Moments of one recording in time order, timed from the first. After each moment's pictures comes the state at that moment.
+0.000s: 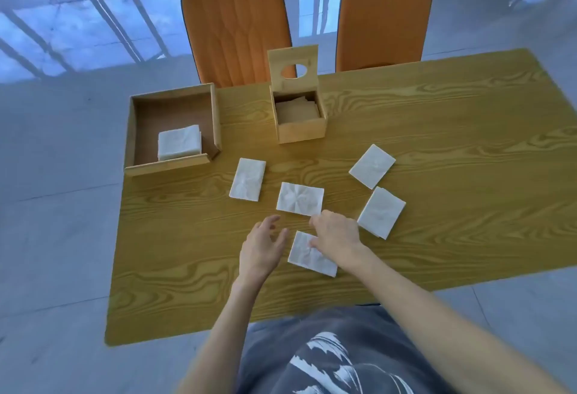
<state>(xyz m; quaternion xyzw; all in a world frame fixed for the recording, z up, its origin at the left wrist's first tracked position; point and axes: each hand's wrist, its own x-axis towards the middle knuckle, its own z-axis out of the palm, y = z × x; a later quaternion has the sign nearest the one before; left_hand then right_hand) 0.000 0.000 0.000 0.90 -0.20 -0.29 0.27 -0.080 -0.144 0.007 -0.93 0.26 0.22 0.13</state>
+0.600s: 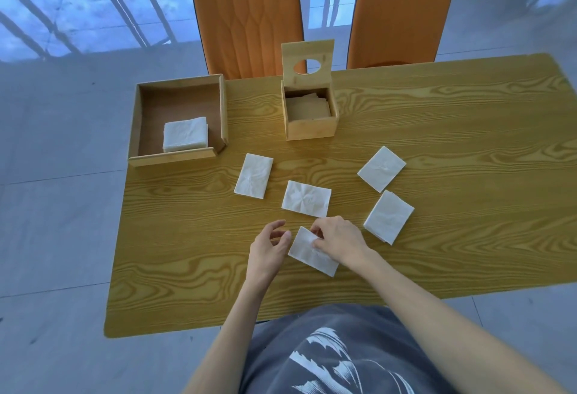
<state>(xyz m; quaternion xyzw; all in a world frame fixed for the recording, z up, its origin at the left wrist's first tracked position) -0.006 0.002 -0.015 0.81 -0.04 -0.36 0.47 -0.078 -0.151 -0.003 -0.91 0.26 0.20 0.24</state>
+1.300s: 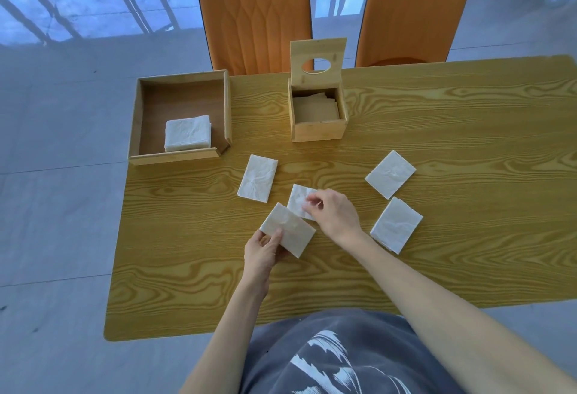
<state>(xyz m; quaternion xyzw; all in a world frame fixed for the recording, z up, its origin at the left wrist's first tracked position) 0.010 -0.001 -0.019 0.65 0.19 -0.40 0.62 -0.029 -0.172 -0.011 -0.88 0.32 0.05 0.35</state>
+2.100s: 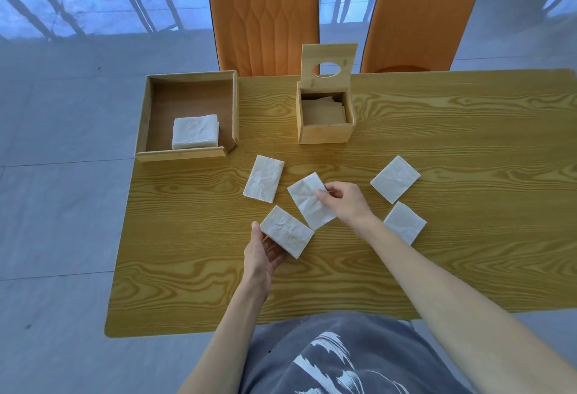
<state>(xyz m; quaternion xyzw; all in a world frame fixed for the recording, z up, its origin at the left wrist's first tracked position) 0.014 0.007 -0.014 0.57 0.27 -0.40 0.66 -0.020 -0.196 -0.002 -0.73 0.39 0.04 0.56</state>
